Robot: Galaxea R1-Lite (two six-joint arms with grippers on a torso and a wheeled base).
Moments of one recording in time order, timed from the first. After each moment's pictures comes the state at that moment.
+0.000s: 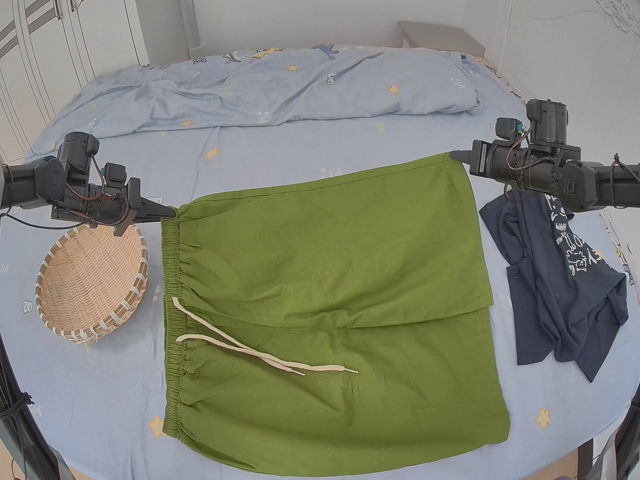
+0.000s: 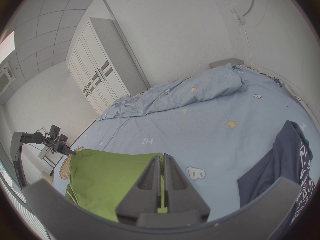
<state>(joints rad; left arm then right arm) 0.15 2.07 -1.70 0.38 -0.82 -0.16 0.16 2.07 -1.60 -0.21 0.37 0.14</state>
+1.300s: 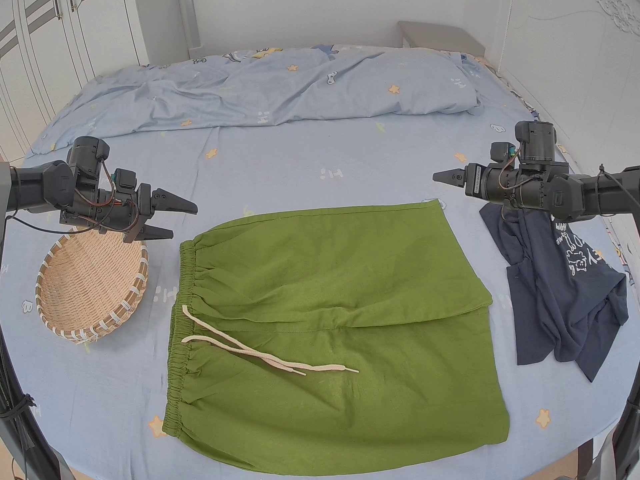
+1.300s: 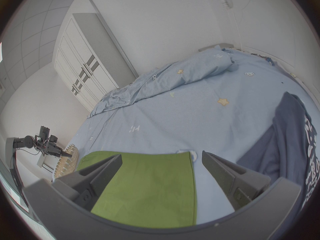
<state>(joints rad) 0.11 2.08 -1.66 0.36 -0.82 -0.19 0.15 2.13 -1.59 -0.17 0.33 0.19</state>
